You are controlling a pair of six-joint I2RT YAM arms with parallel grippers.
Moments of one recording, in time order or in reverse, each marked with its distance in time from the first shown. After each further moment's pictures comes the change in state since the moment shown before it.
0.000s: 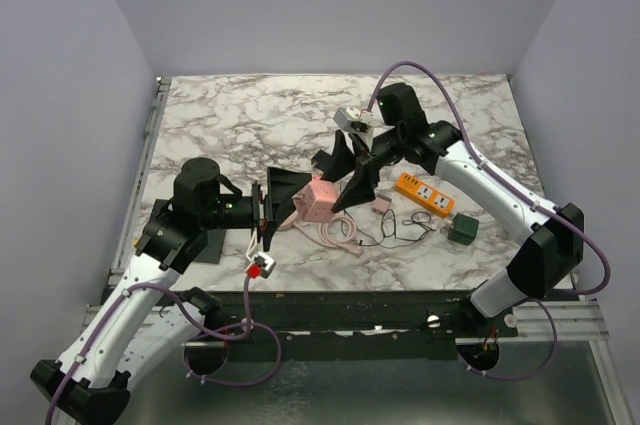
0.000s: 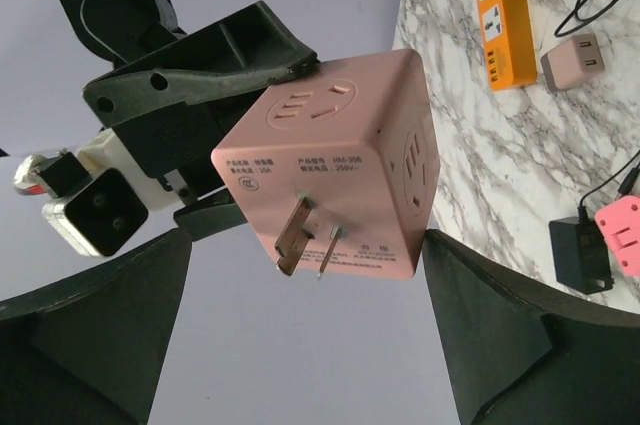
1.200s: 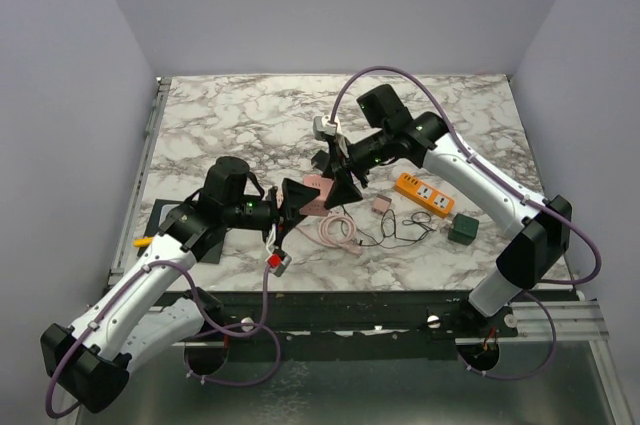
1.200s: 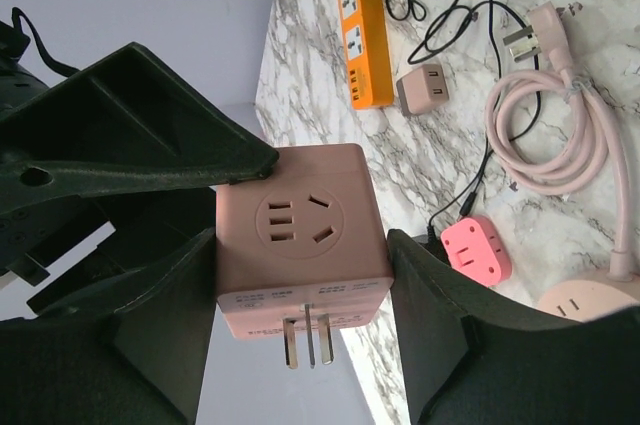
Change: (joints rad) left arm -0.068 0.132 -0.037 -0.088 -0.099 -0.091; right arm 0.084 0.080 0.172 -0.315 0.482 -0.121
